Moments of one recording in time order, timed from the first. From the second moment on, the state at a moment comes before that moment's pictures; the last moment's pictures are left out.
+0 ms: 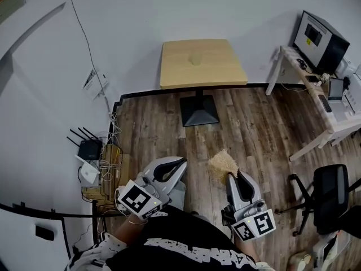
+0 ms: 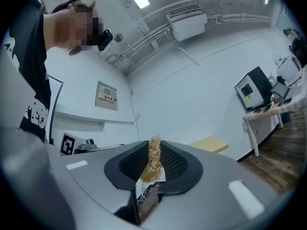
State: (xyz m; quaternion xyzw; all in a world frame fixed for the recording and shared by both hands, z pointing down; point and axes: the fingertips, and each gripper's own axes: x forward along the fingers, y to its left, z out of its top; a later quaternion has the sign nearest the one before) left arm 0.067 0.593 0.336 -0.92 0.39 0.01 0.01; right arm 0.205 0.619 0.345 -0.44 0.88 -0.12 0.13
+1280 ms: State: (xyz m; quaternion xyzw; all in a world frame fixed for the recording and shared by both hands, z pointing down) left arm 0.052 0.371 0.345 -0.95 0.30 0.02 0.00; right arm 0.186 0.425 0.339 -0.52 0.84 -0.09 0.10
